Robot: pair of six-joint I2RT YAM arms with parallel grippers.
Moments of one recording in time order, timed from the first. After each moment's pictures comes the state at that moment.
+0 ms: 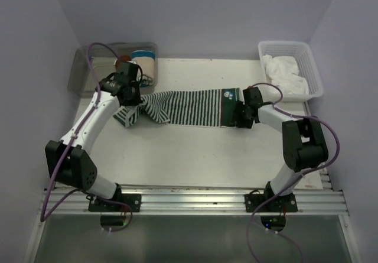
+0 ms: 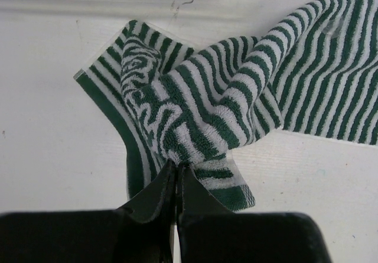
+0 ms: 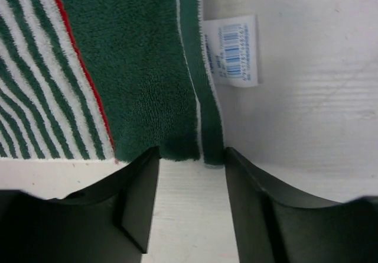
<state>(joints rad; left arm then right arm) -0.27 1.50 1.39 -0.85 -0.22 -0.33 0.20 1.70 0.97 -0.34 -0.04 0.52</state>
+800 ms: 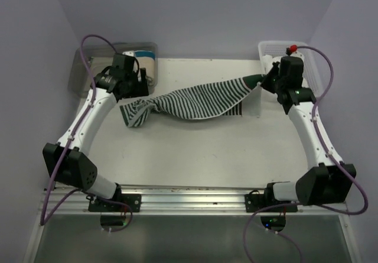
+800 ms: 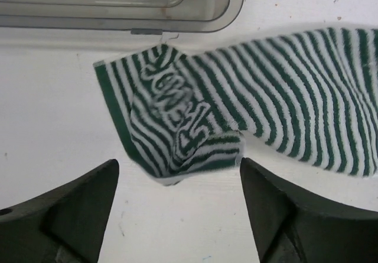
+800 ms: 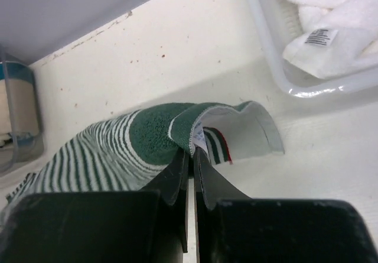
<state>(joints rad) -0.25 1.52 1.51 -0.85 -0.19 -0.32 0.07 1.38 1.32 -0.48 0.09 0.50</state>
